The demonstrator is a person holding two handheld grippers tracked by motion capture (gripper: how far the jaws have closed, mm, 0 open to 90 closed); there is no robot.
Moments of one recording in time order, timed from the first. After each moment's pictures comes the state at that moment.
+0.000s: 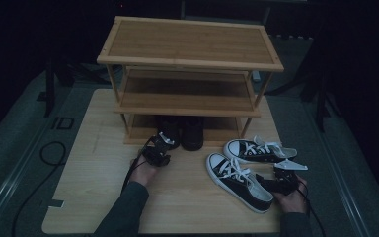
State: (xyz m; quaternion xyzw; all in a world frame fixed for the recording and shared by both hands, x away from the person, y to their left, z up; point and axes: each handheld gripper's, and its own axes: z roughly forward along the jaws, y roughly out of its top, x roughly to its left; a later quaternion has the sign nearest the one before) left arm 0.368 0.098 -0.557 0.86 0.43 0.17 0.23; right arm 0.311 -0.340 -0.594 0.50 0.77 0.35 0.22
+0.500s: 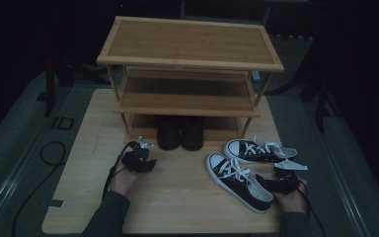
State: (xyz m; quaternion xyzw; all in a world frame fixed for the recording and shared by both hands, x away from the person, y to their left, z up) left arm 0.336 0.154 -0.548 0.84 0.45 0.18 0.26; right arm 0.311 -0.340 -0.594 0.50 0.77 0.35 0.22
